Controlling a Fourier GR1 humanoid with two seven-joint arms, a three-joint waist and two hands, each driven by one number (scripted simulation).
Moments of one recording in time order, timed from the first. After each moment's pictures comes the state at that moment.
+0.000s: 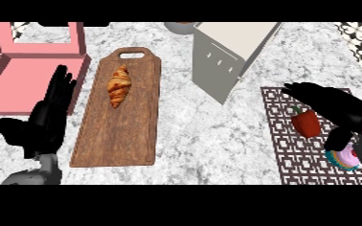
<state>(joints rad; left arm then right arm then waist) -0.06 0.20 0.01 -1.67 0.04 0.20 0.13 -0.28 -0.66 0.19 -1.34 0.95 0.41 -0.32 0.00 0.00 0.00</state>
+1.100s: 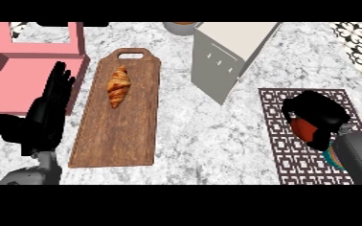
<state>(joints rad) -0.08 0.17 0.05 -1.69 0.00 0.16 0.16 -0.32 -0.55 0.19 -1.13 1.18 0.18 -0.52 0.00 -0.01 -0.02</state>
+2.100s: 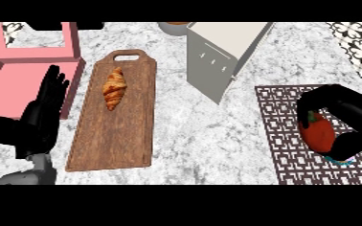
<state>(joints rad) -0.06 0.18 0.08 -1.67 0.01 0.15 0.15 -0.21 -0.52 -0.05 -1.60 0.64 0.60 -0.52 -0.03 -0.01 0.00</state>
